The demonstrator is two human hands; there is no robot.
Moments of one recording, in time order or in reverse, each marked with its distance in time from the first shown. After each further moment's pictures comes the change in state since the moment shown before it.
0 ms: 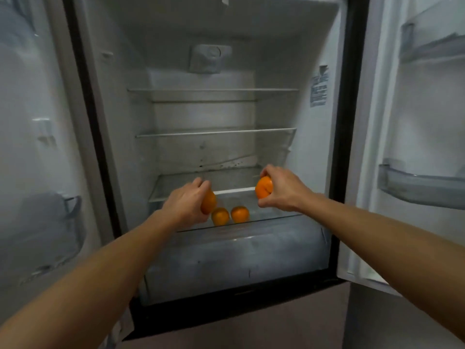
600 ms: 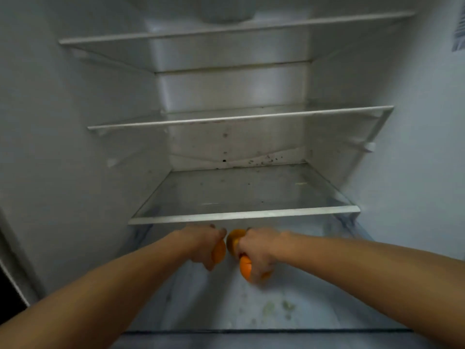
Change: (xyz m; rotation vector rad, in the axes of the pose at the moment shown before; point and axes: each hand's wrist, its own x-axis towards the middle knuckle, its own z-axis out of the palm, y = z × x) left_hand 0.142 -0.054 0.154 0.117 -0.712 -0.108; right_hand 0.164 0.026 0.188 -0.355 -0.733 -0.565
